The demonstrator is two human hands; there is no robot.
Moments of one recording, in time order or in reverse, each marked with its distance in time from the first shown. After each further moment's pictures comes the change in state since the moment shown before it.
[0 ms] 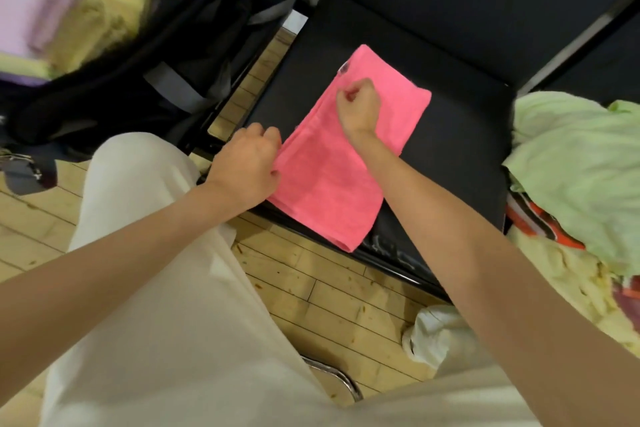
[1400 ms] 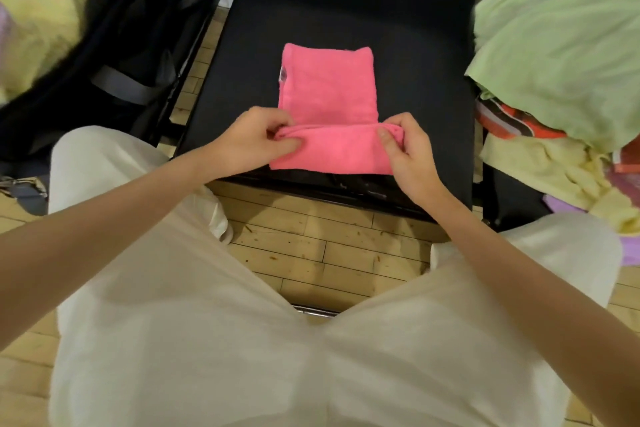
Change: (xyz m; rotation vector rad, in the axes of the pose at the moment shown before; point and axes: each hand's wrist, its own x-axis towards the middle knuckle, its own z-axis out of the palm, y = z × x) left_hand -0.008 0.075 0.001 -0.433 -0.298 0.234; right_hand -0.159 0.088 -0.168 0.129 -0.099 -0.082
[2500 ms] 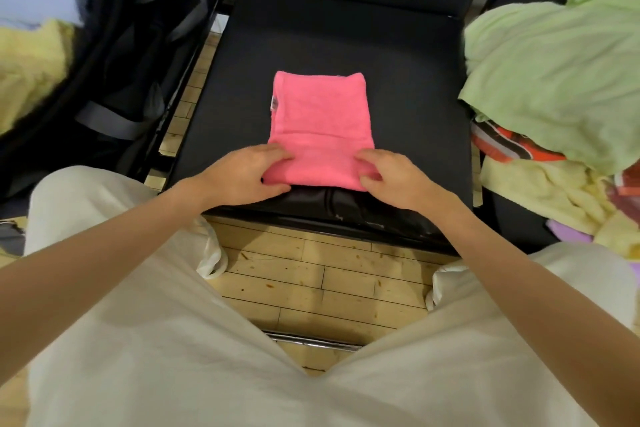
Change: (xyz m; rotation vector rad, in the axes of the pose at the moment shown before) left_hand 0.024 -0.037 0.006 0.458 -0.120 0.103; right_hand 0.038 0.007 -0.003 -0.575 -0.545 0.008
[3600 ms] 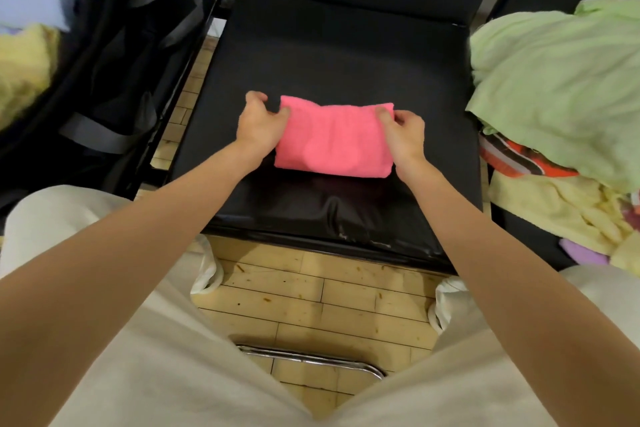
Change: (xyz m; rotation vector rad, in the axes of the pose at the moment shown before) left_hand 0.097 -0.005 -0.010 -0.744 0.485 -0.680; right_hand 0.086 0.010 -0.012 0.898 0.614 0.521
